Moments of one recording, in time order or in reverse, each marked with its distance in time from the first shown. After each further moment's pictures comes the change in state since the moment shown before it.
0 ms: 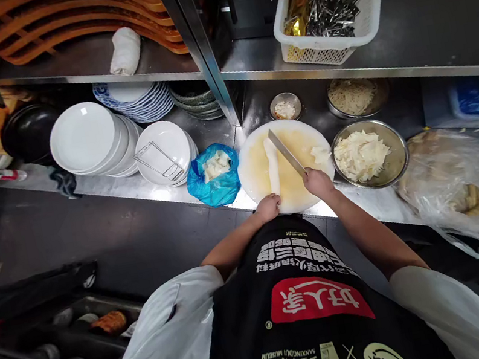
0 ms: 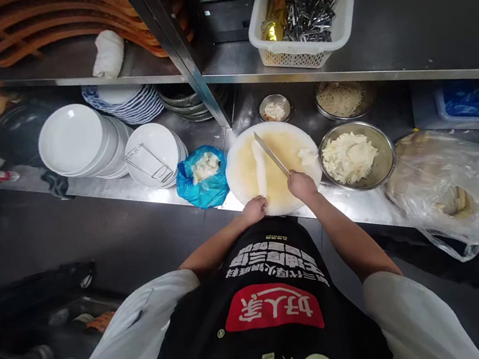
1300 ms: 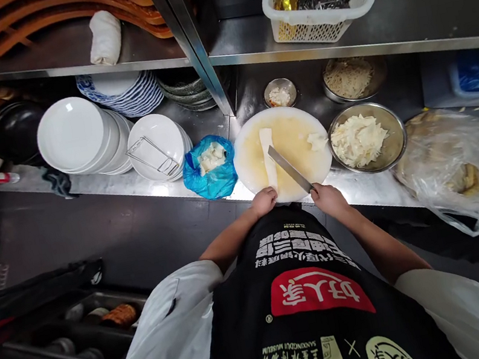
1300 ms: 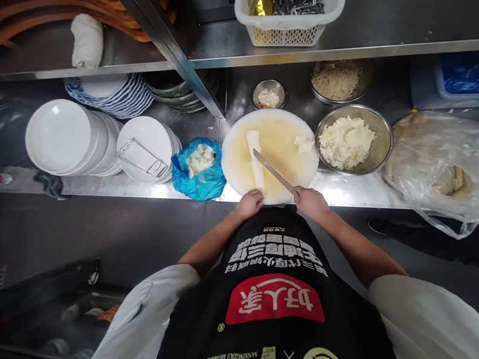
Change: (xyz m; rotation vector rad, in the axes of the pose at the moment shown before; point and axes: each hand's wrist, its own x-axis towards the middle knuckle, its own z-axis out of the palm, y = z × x) left_hand -0.012 -0.024 0.019 0.100 0.062 0.231; right_hand -0.085 0.028 0.041 -0.062 -0.119 -0.050
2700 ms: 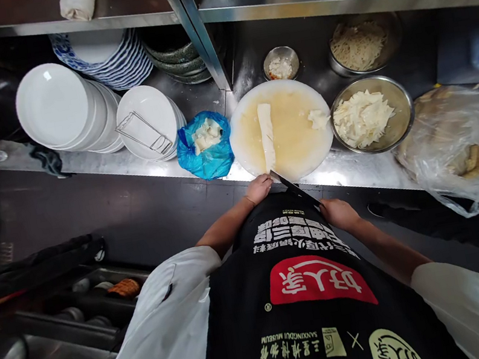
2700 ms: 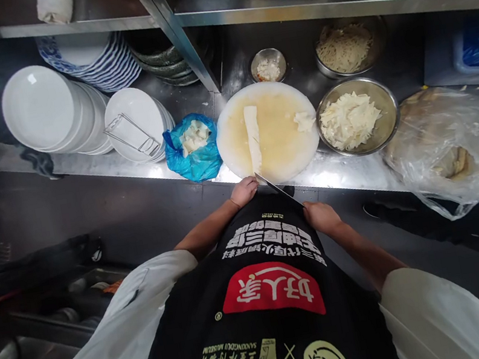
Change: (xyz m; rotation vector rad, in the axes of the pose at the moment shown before) left_hand -0.032 0.007 0.023 -0.009 0.074 -0.065; right_hand -0.095 0.036 0.044 -0.049 -0.274 -0.097
